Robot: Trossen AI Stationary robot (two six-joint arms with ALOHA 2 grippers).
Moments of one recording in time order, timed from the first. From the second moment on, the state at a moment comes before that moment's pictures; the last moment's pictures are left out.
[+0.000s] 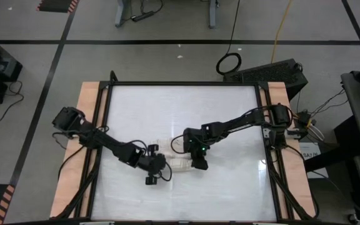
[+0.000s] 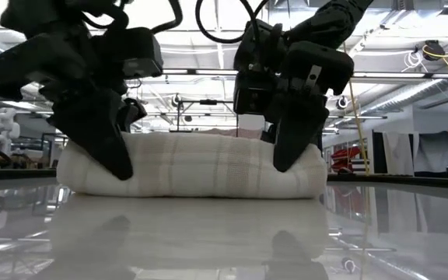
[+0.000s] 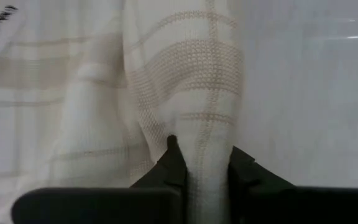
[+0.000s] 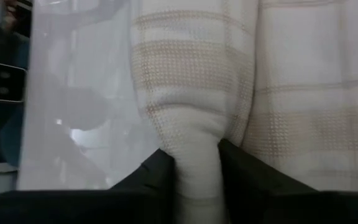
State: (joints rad) left arm -0.41 1.68 0.84 -0.21 -0.16 -0.36; right arm 0.02 1.93 1.12 -0.33 -0.51 0.17
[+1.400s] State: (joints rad) left arm -0.34 1.68 0.84 -0.13 0.09 -0.57; right arm 0.60 1.89 1.16 -0.34 0.76 0.16
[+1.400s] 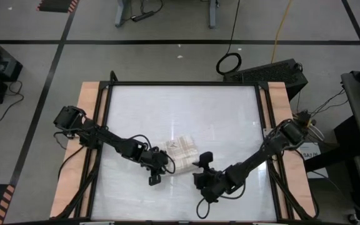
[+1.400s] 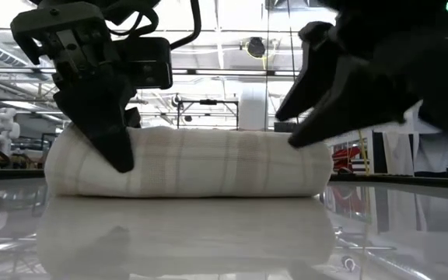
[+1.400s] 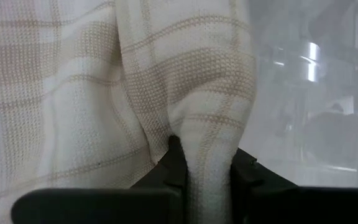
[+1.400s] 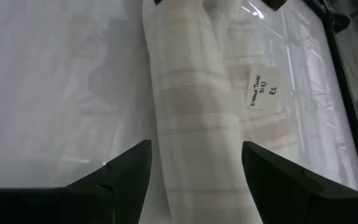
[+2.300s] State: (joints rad) left arm -0.34 1.68 0.84 -0.11 0.08 -0.57; right arm 0.50 1.92 1.19 -0.39 0.61 0.06
